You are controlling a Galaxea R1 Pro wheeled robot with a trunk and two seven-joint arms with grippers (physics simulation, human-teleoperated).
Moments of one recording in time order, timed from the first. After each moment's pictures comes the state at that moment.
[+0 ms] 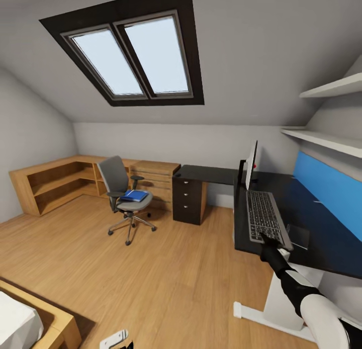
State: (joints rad) left arm -0.15 -0.06 0.00 -0.61 0.35 -0.01 0.10; right arm -0.76 -0.17 -0.46 -0.20 -1.22 0.28 0.52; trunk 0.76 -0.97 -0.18
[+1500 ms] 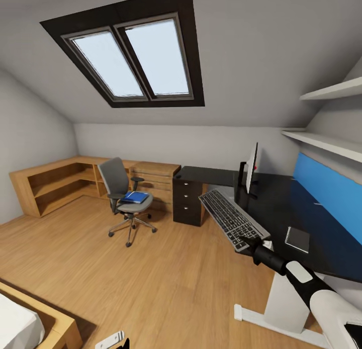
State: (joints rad) left arm -0.15 -0.05 0.00 -0.55 0.36 -0.19 0.10; right arm -0.76 -0.24 -0.10 -0.29 -1.01 0.62 0.58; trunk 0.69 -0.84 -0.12
